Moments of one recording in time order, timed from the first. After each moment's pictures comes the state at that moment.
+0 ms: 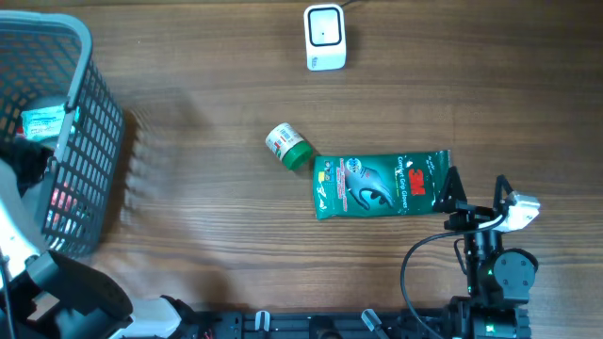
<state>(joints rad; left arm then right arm) 0.73 1.62 1.41 -1.01 -0.25 -0.43 -0.08 0.02 0.01 0.00 -0.02 0.30</state>
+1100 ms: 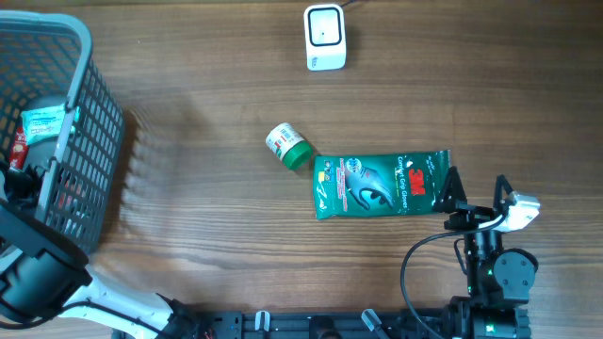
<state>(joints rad) 0.84 1.94 1.39 -0.96 0.04 -0.29 -0.08 0.02 0.01 0.00 -0.02 0.30</state>
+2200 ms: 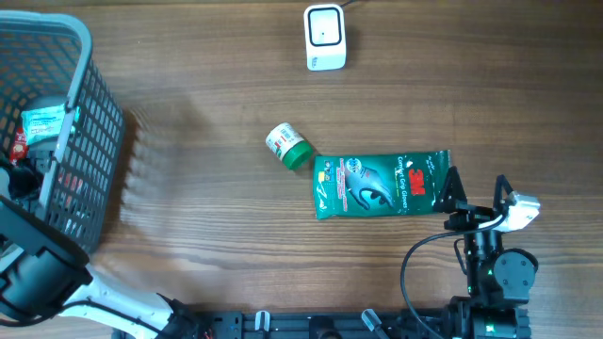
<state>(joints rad) 0.83 1.94 1.37 -0.82 0.12 -0.70 -0.08 0.02 0.01 0.00 -0.02 0.30</state>
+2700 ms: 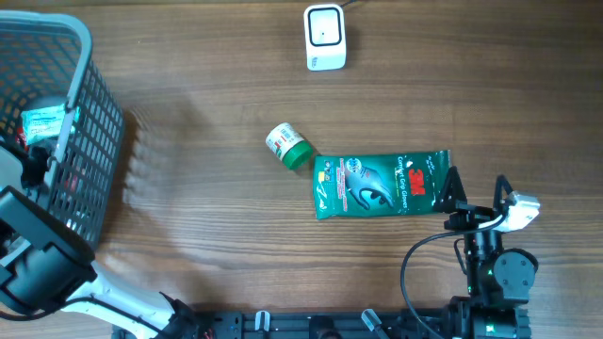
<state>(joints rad) 0.76 1.94 1.37 -0.83 0.08 -0.58 -0.08 0.02 0.01 0.00 -0.02 0.30</state>
